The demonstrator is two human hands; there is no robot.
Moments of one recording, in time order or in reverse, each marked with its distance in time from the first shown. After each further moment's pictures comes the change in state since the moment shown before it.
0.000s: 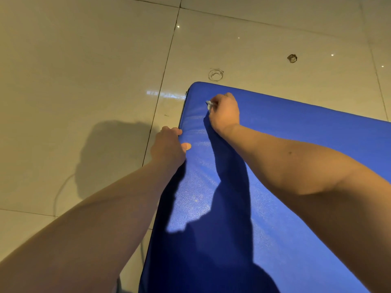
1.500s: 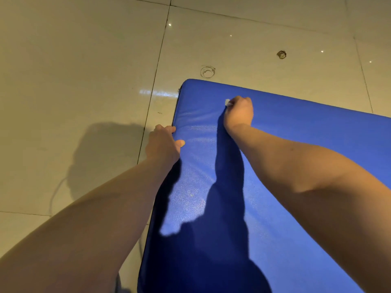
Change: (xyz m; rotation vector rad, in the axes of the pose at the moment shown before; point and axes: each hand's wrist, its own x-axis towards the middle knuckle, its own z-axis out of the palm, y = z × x) left_hand -0.007 0.002 0.001 0.056 0.005 0.014; right_hand -0.014 0.048 -0.019 -0.016 0.125 0.297
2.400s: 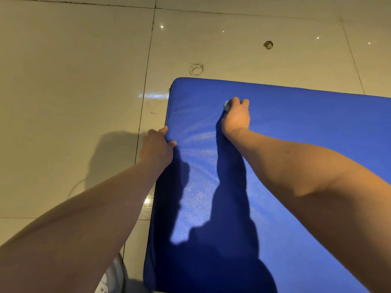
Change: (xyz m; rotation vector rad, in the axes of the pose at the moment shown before) left_hand -0.007 -0.012 0.002 0.034 -0.052 0.020; right_hand -0.035 0.020 -0.021 0.016 -0.074 0.052
